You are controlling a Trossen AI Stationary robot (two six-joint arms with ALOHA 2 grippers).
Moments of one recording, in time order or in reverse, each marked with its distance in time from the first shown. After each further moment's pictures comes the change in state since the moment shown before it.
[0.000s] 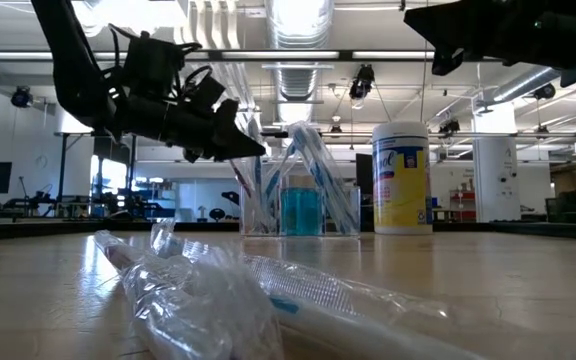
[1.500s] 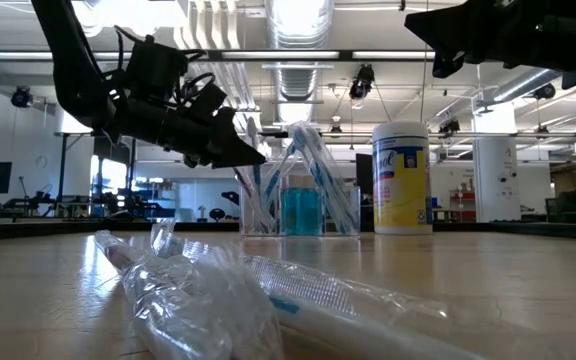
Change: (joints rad) left arm -0.002 0.003 -0.001 -0.060 0.045 0.007; right arm 0.000 0.000 -0.009 -0.007 -0.001 -0.008
